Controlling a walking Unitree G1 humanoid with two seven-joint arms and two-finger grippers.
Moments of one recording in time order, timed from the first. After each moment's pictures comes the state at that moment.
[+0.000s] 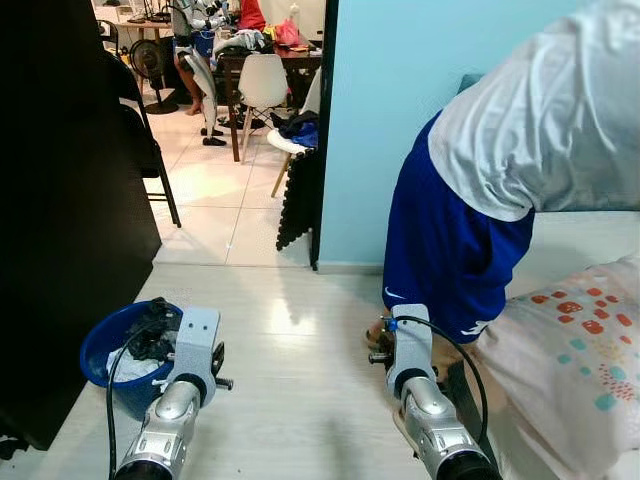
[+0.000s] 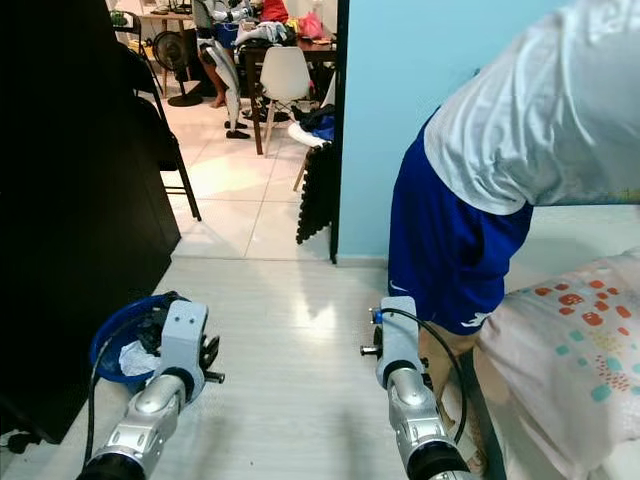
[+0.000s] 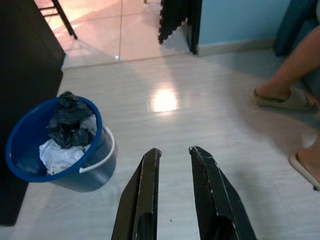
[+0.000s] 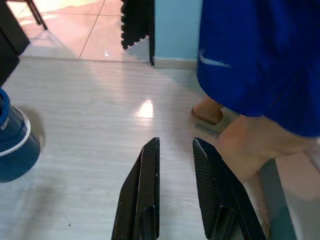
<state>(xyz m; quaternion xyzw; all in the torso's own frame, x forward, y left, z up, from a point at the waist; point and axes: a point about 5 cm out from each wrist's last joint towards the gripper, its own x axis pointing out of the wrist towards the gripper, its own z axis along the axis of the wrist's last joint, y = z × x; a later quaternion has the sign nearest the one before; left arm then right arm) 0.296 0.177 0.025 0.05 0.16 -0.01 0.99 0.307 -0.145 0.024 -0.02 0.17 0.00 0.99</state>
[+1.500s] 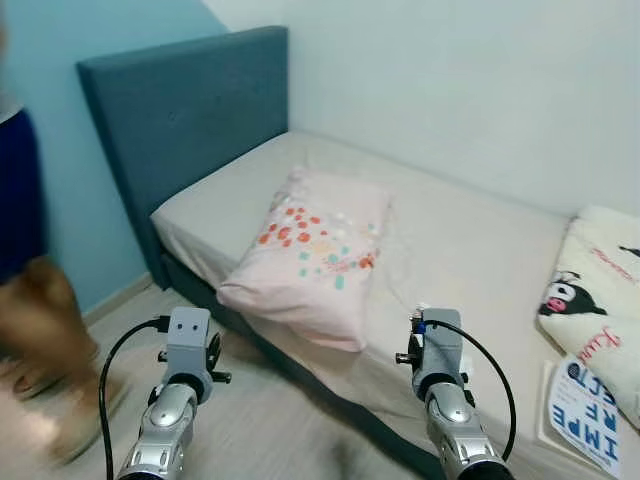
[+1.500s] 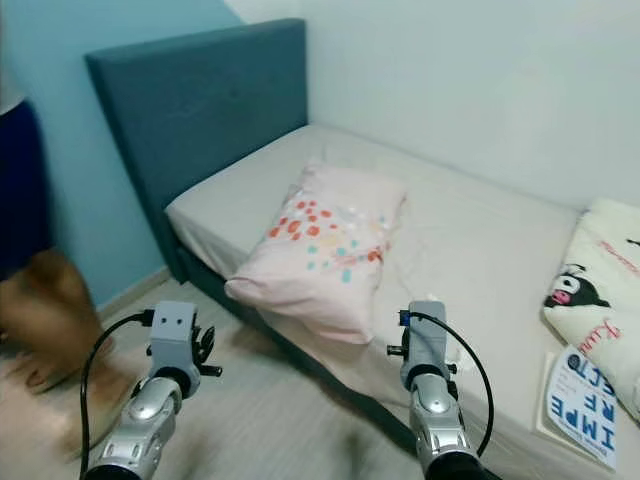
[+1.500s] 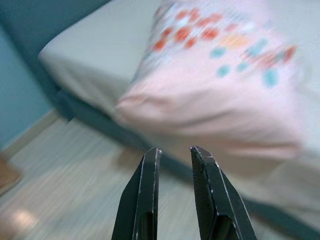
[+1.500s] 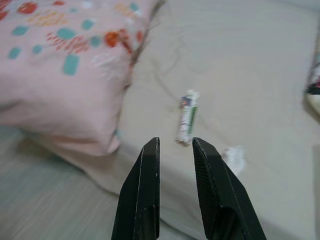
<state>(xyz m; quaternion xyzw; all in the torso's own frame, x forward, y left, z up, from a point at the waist) 0.295 0.172 0.044 0.02 0.08 -0.02 1.00 0.299 -0.180 0.027 -0.04 0.14 -0.07 0.99</state>
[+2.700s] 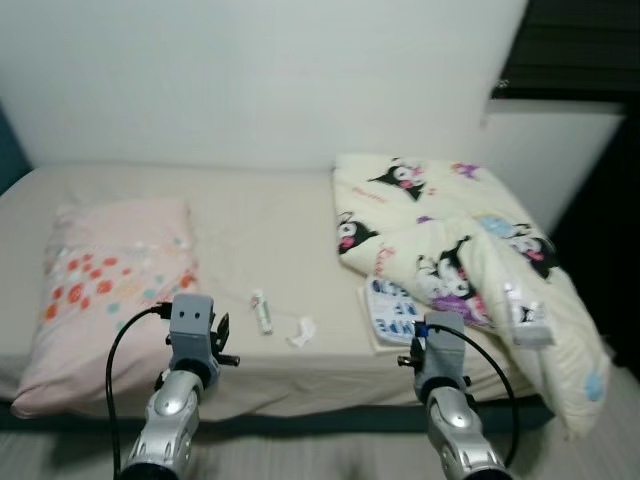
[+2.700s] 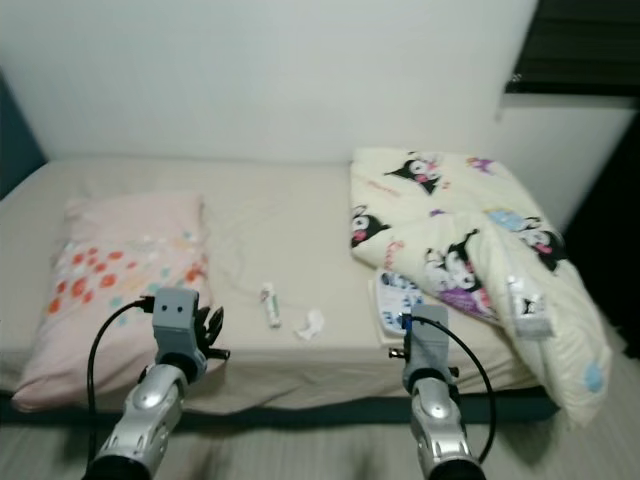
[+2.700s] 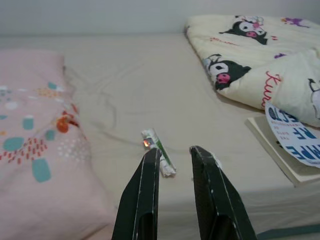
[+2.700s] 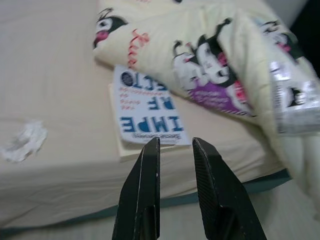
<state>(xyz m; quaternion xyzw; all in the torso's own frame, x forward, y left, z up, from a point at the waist) 0.304 0.167 0.059 0.00 0.03 -0.03 1.00 0.298 -0.186 0.029 -0.04 0.13 -0.08 0.99</state>
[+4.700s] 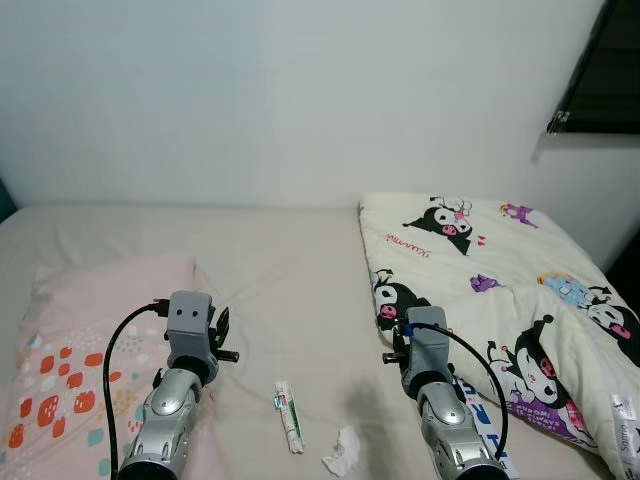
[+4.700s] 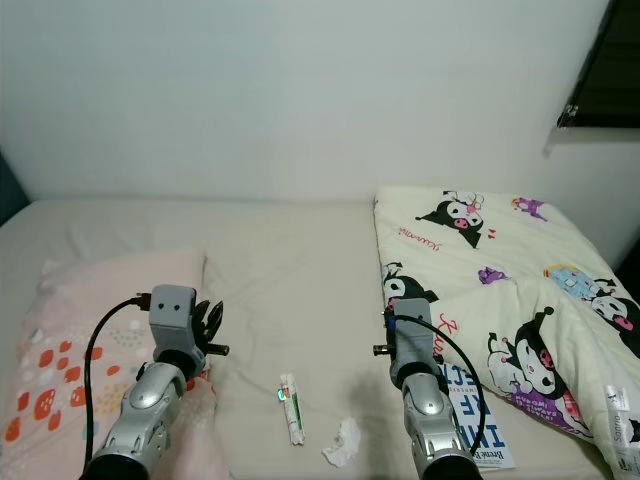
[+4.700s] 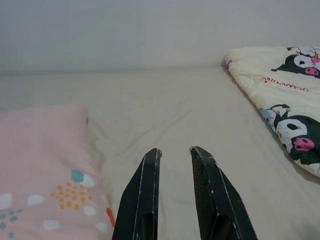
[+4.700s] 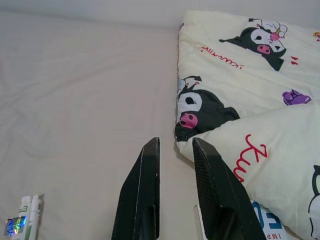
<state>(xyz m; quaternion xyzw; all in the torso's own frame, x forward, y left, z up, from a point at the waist) 0.301 0.169 0.059 0.00 0.02 -0.05 1.00 0.299 -0.166 0.032 -0.05 0.11 0.00 0.99</state>
